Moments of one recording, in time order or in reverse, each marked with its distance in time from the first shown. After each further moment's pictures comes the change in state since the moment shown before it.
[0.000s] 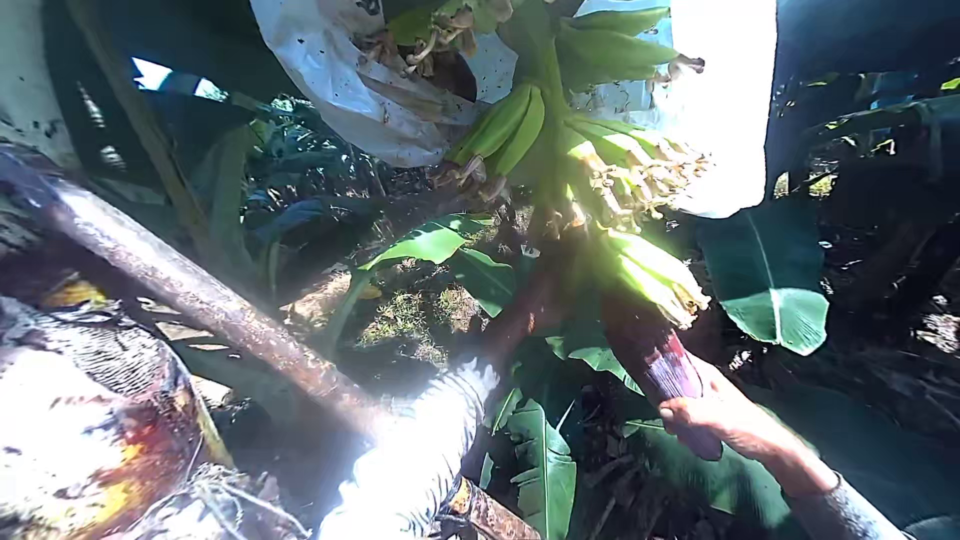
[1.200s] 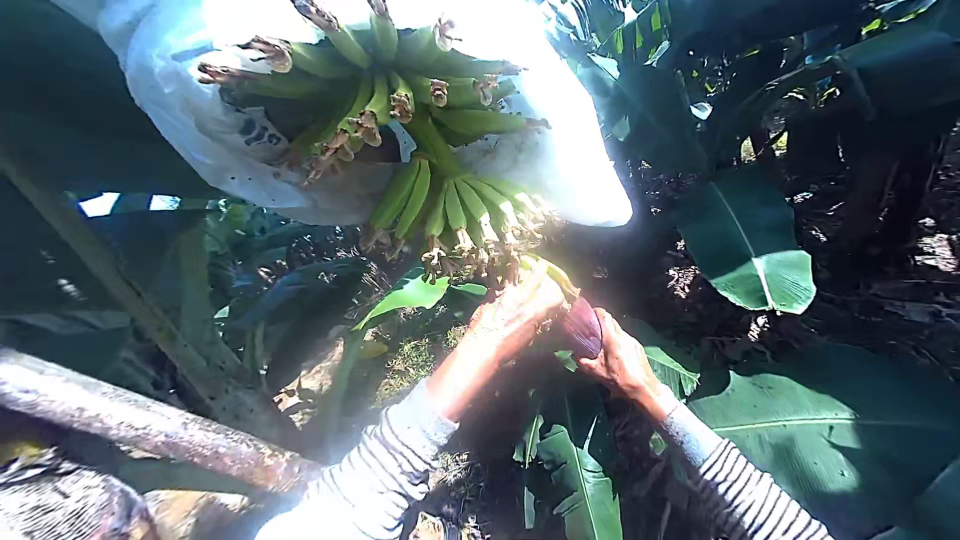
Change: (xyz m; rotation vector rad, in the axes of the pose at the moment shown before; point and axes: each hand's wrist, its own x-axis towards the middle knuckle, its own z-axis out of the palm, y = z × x) left_hand 0.018 0.088 -0.046 0.779 -0.338 0.303; right_hand 0.108 0.059 0.028 -0.898 0.542 -0.080
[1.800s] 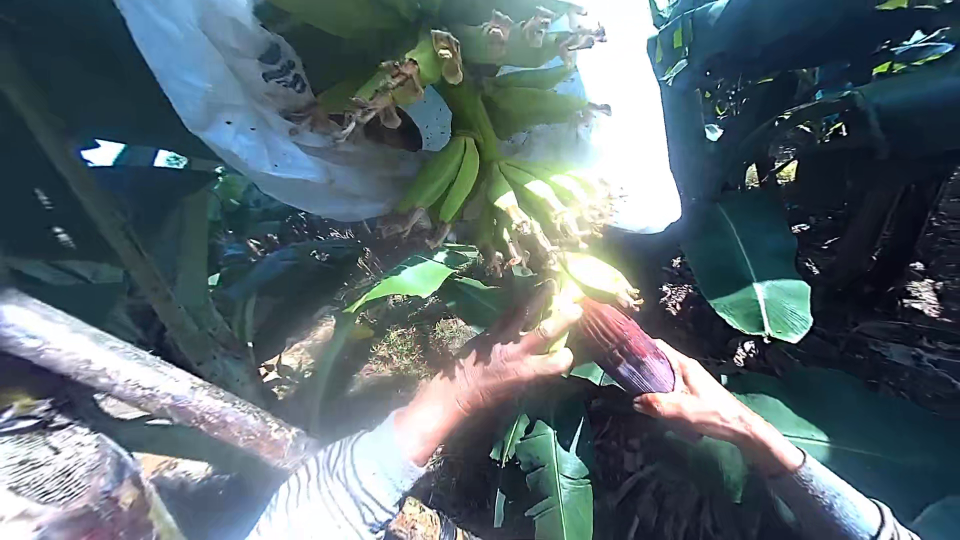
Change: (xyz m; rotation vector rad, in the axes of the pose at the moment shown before) left_hand -0.062 -0.018 0.036 -0.287 0.409 0.421; right_hand -0.036 0.011 -0.101 0.425 -0.375 0.048
